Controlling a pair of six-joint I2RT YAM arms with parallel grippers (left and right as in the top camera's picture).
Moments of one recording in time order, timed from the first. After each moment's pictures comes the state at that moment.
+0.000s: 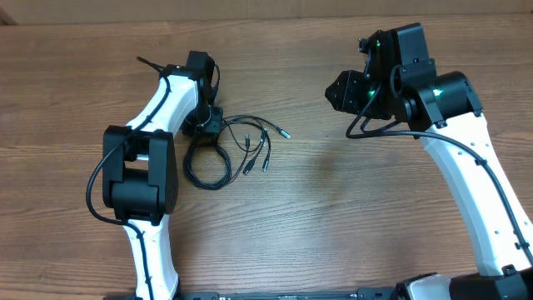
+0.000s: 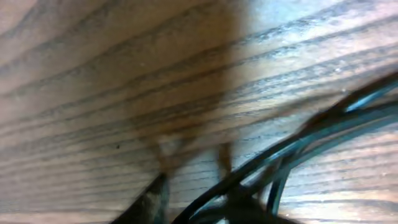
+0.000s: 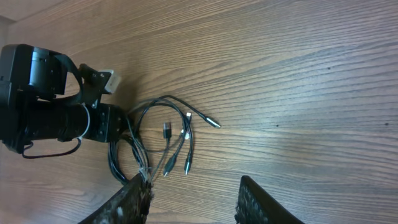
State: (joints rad) left arm -0.16 2.20 1.65 -1.00 -0.05 -0.05; right arm 0.28 1.56 1.62 -1.02 -0.24 0.46
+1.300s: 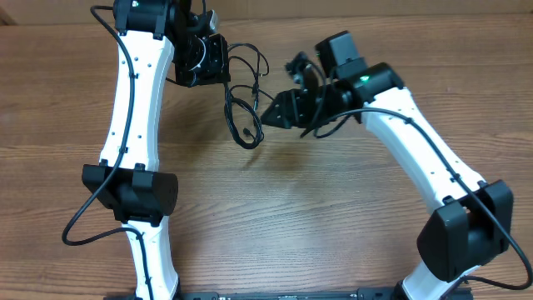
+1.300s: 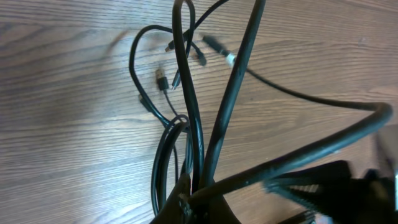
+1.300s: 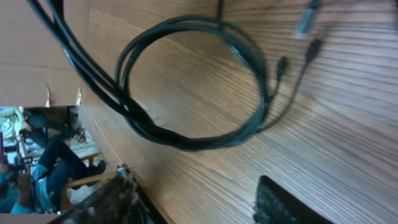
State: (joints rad) left arm -0.16 2.19 2.49 -1.61 0.42 -0.29; right arm 0.43 1.83 1.62 -0.88 -0.69 0.29
